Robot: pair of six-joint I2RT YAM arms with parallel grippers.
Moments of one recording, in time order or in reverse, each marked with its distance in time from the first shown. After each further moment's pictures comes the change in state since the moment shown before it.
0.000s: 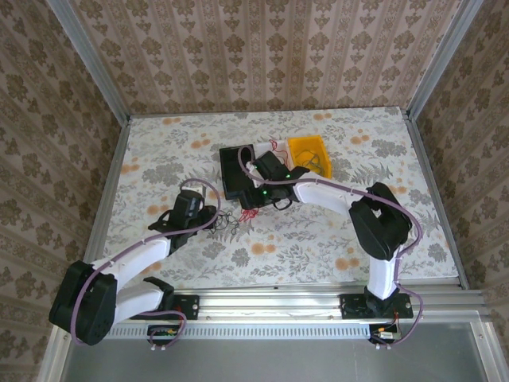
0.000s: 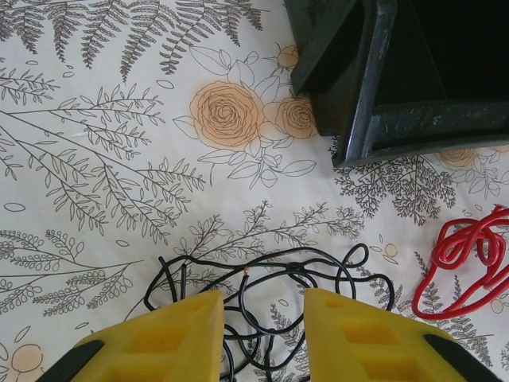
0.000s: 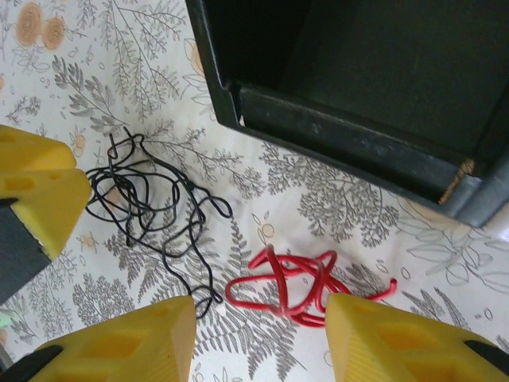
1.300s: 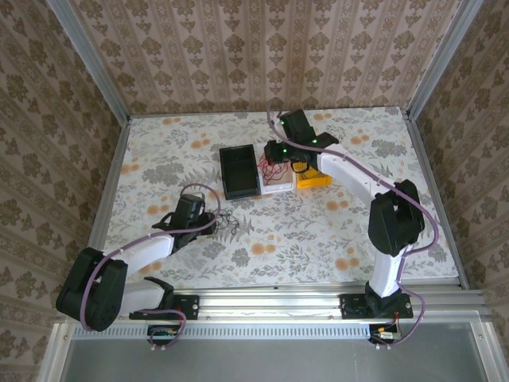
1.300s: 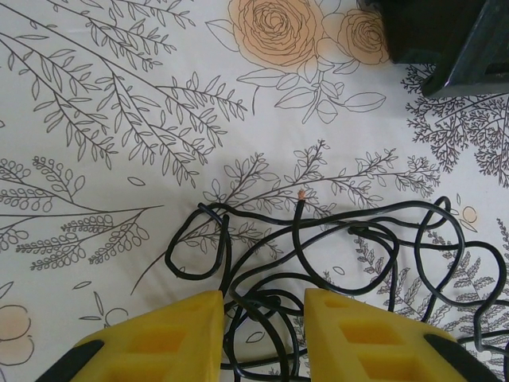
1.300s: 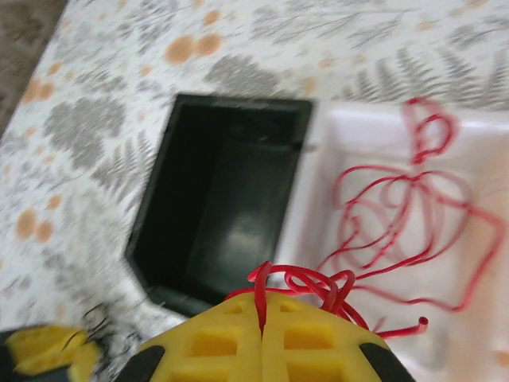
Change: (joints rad) left arm 0.032 0.097 -0.046 0.031 0.040 -0.029; right arm -0.227 -0.026 0.245 -0.086 0.103 -0.039
